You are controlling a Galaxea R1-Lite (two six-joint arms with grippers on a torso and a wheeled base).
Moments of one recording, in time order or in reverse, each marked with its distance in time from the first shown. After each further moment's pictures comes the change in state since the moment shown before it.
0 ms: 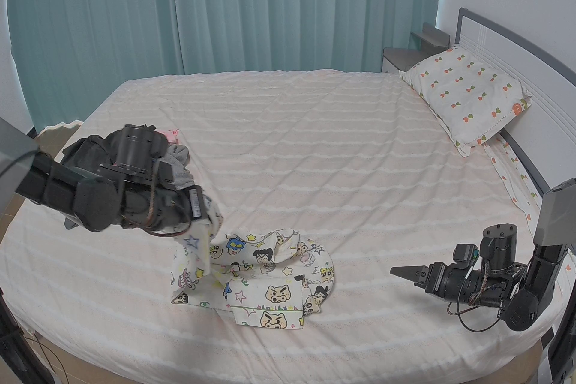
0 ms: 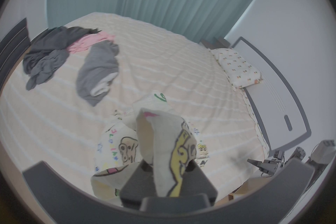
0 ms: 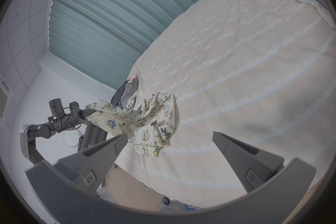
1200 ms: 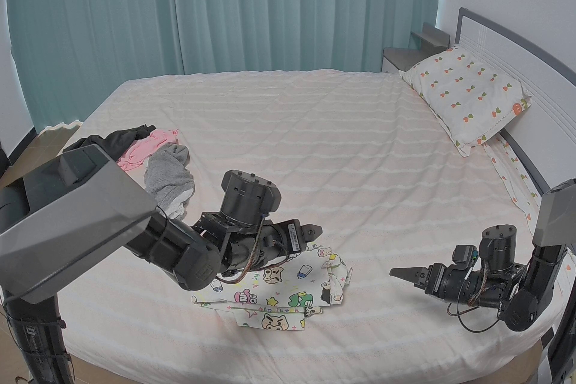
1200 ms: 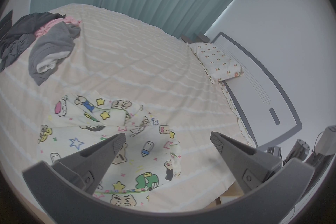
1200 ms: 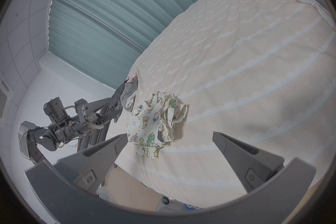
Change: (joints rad) left arm -0.254 0.217 -0.024 -0.267 0.085 -0.192; right arm 0.001 0.005 0.001 0.000 0.000 -0.004
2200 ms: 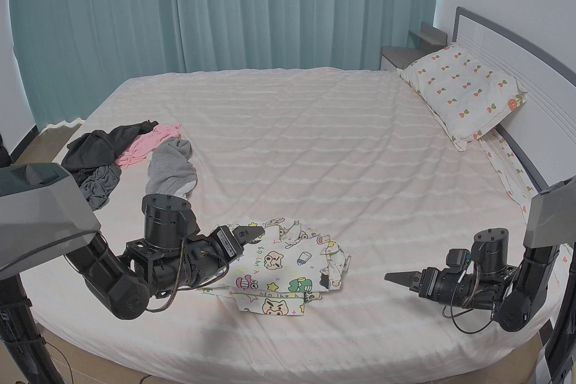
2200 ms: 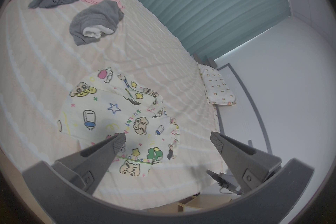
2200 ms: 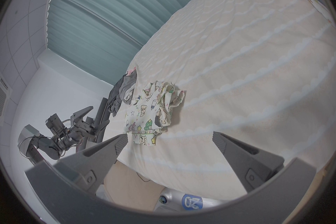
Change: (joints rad) left arm 0.170 -0.111 0.454 -0.477 -0.170 -0.273; right arm 0.014 0.053 -0.035 0.002 -0.004 -0.008
